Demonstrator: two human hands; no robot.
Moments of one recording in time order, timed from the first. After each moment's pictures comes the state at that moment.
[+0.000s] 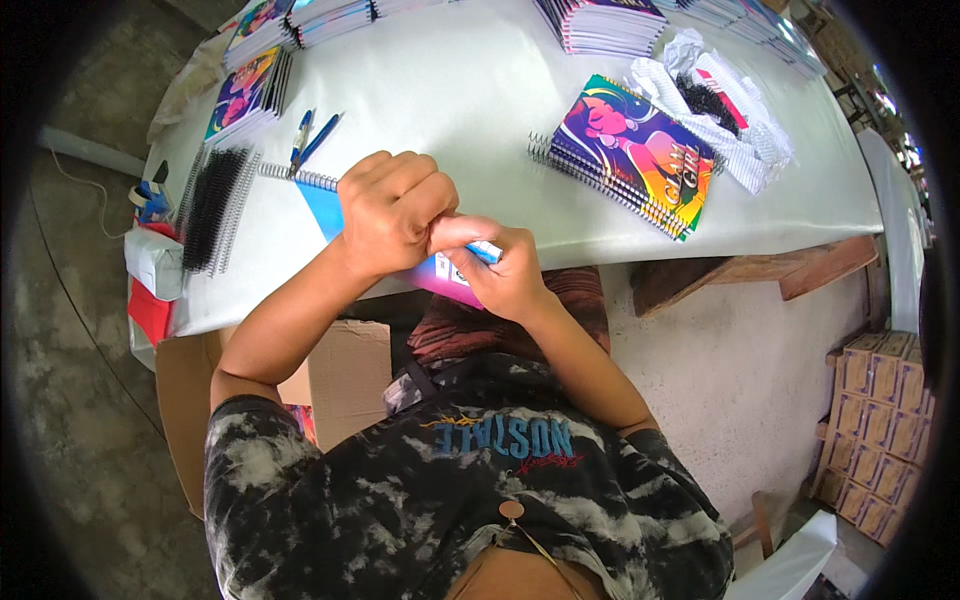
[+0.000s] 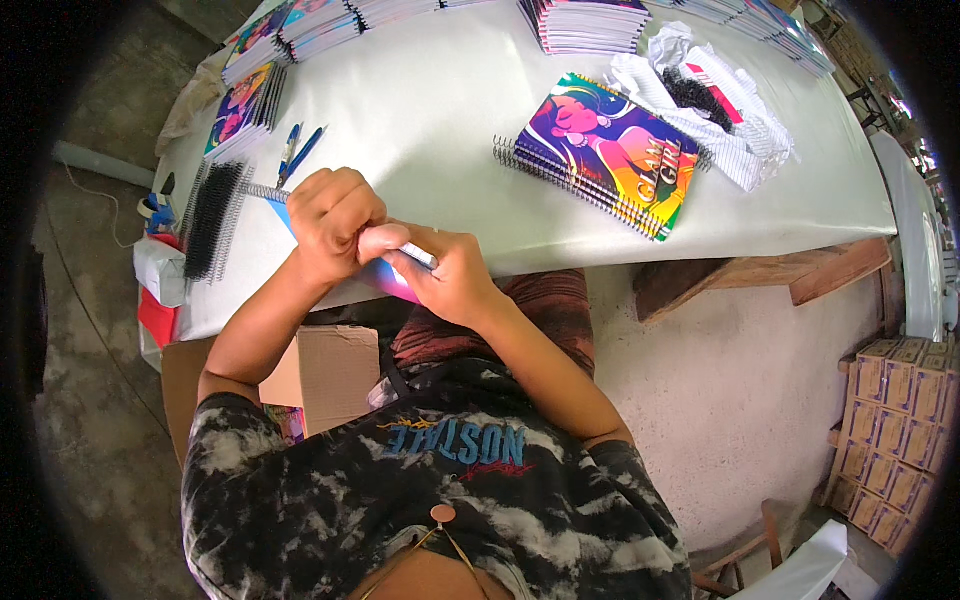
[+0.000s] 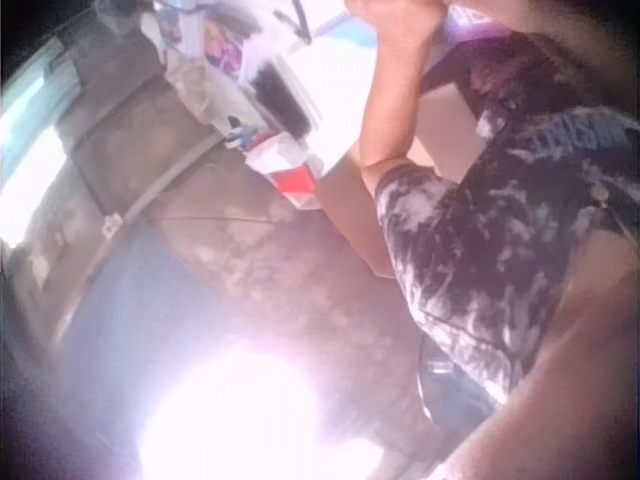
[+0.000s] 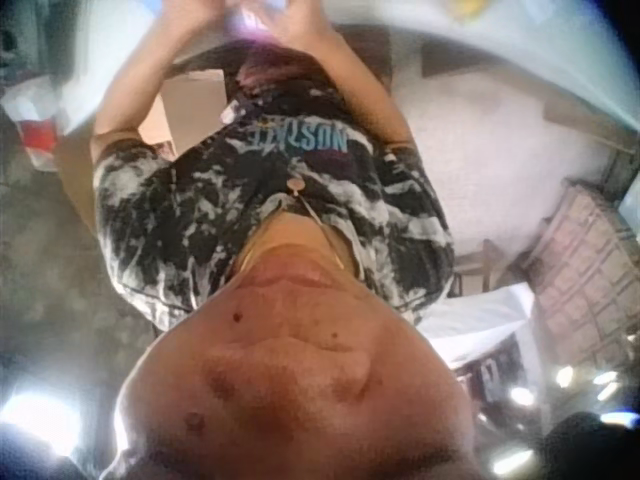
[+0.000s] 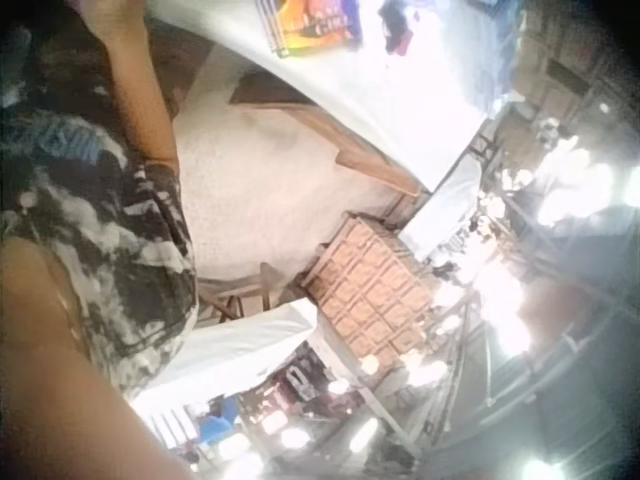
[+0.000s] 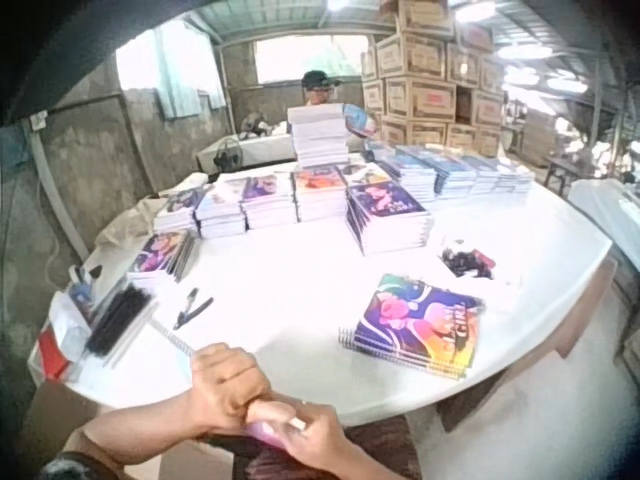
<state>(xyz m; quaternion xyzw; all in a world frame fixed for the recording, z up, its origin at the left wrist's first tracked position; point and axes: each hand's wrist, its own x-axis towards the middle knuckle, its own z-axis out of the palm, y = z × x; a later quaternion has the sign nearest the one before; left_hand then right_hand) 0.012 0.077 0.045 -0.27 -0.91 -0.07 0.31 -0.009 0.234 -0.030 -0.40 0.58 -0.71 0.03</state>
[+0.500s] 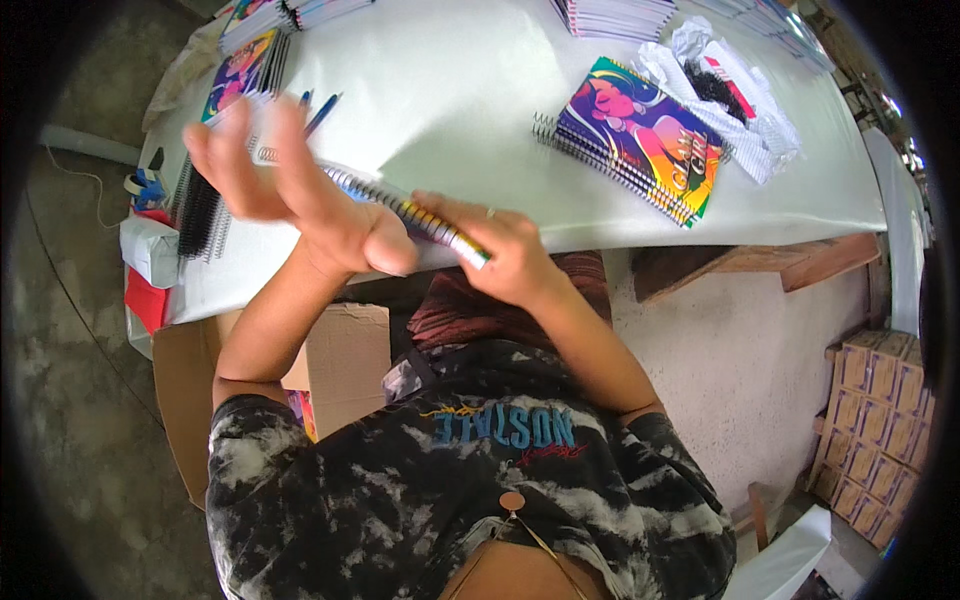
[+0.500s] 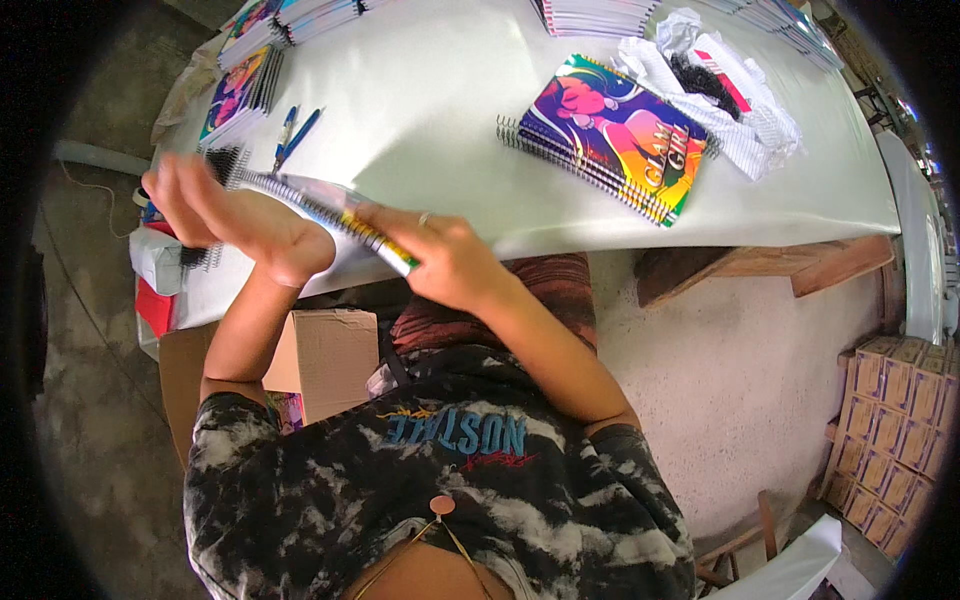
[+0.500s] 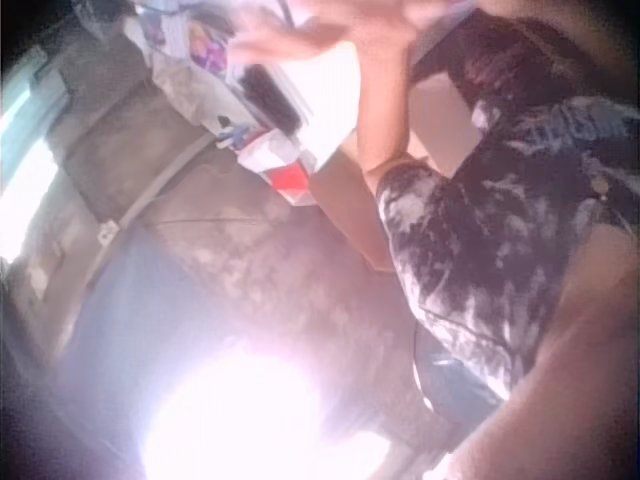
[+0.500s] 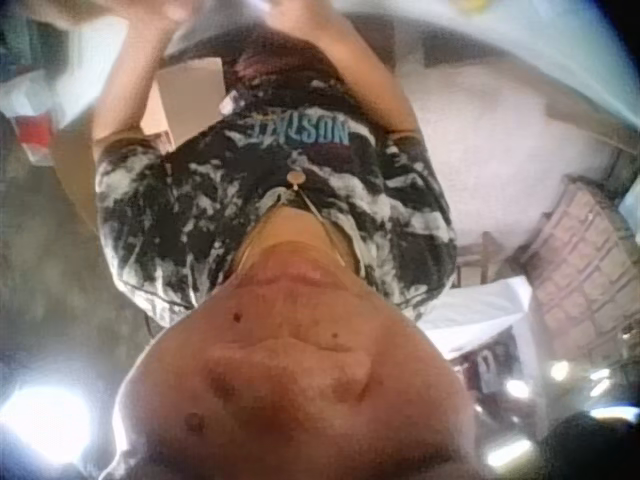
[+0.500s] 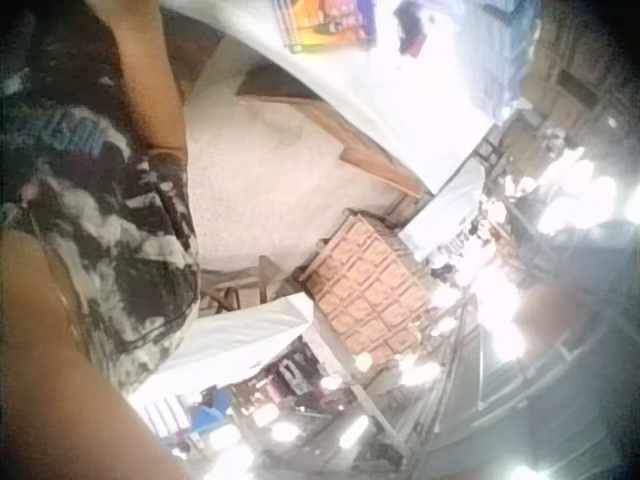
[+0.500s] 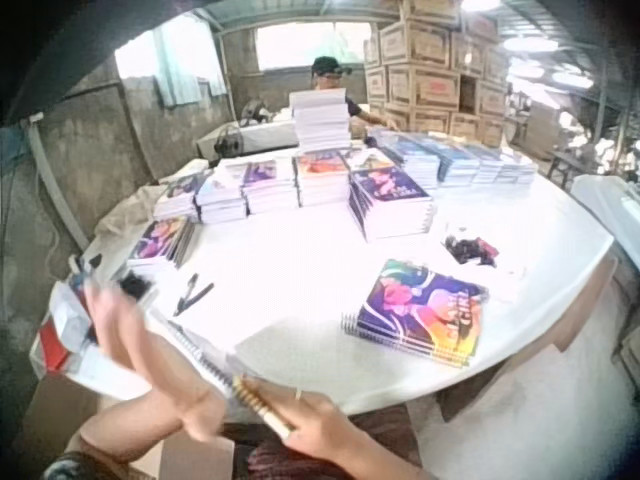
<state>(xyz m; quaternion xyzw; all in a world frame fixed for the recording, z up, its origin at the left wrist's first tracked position) 0.026 0.081 -0.008 -0.23 -0.80 -0.12 0.55 -0.015 0.238 -0.022 -0.47 0.65 -0.59 -0.07</state>
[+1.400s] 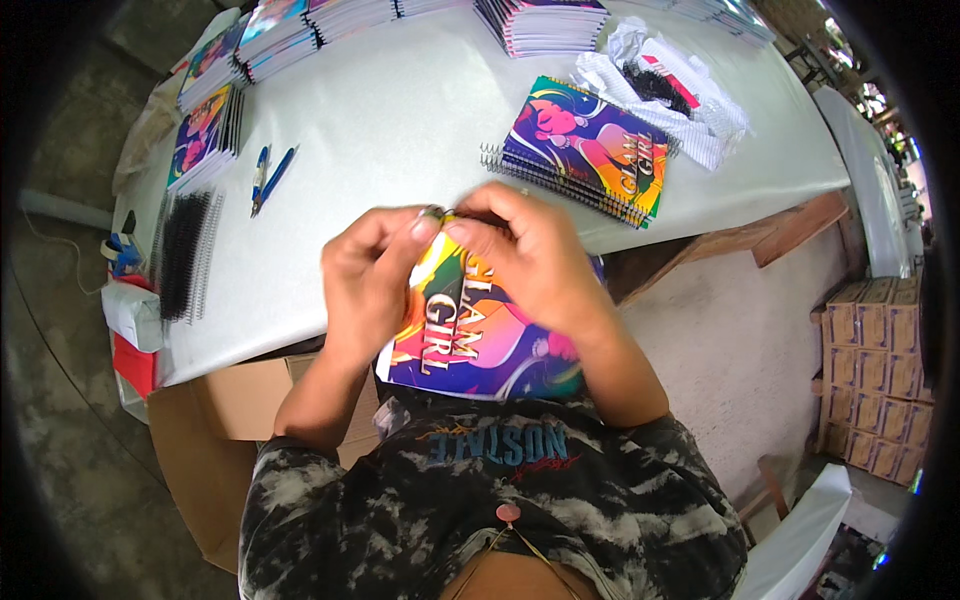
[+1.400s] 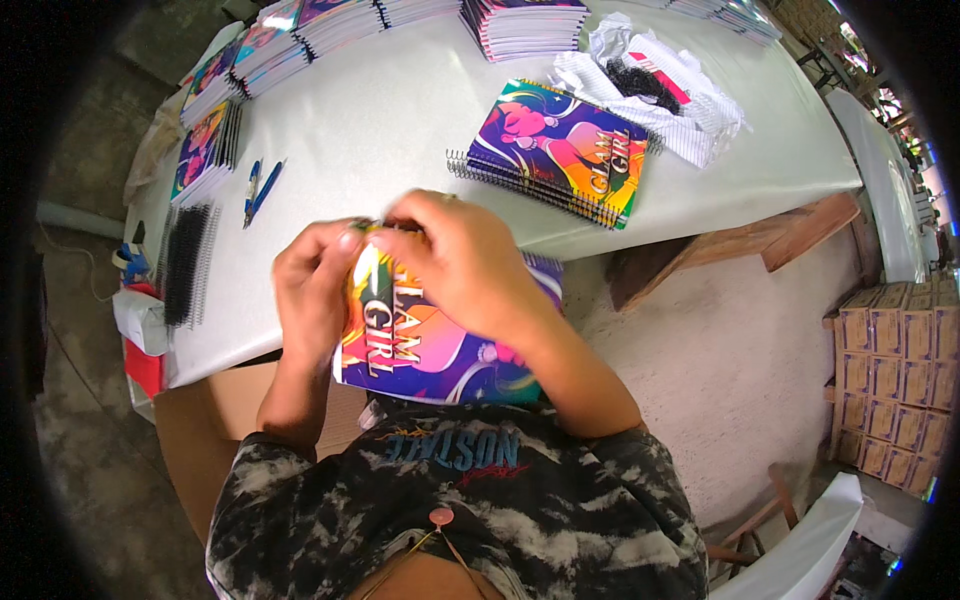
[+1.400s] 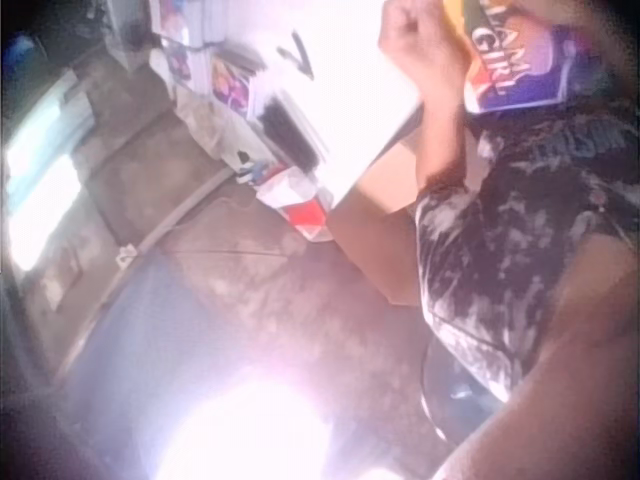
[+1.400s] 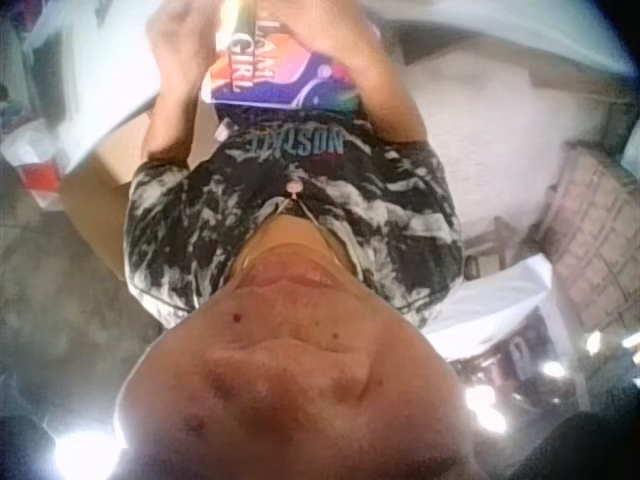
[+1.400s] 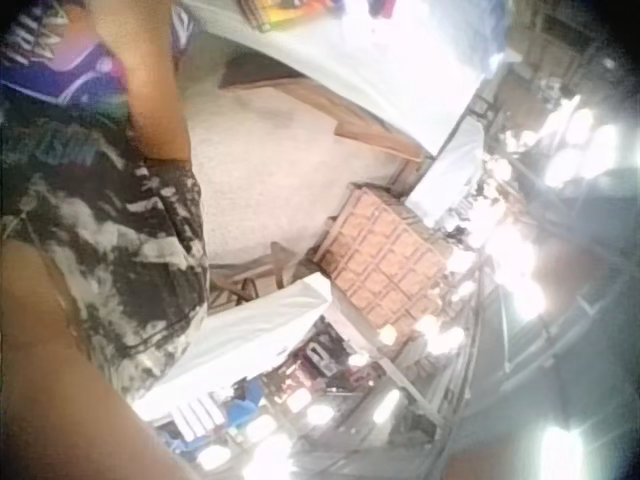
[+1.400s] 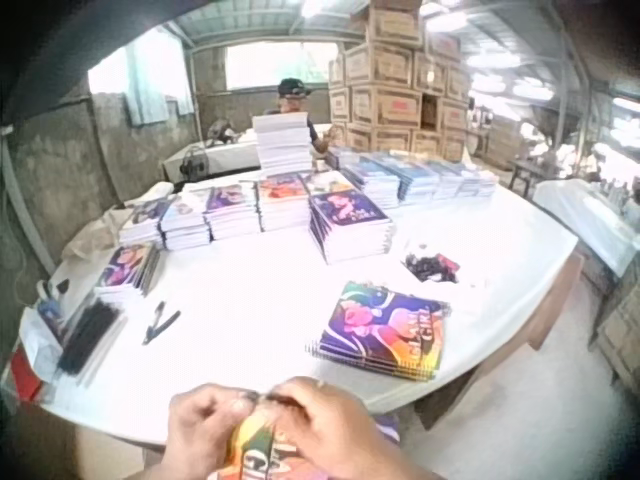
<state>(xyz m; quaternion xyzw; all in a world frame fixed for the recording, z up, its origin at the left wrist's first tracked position) 0.040 0.130 0.042 0.06 -0.67 -0.73 0.14 -0.029 0.278 0.046 -0.33 0.74 -0.59 0.06</state>
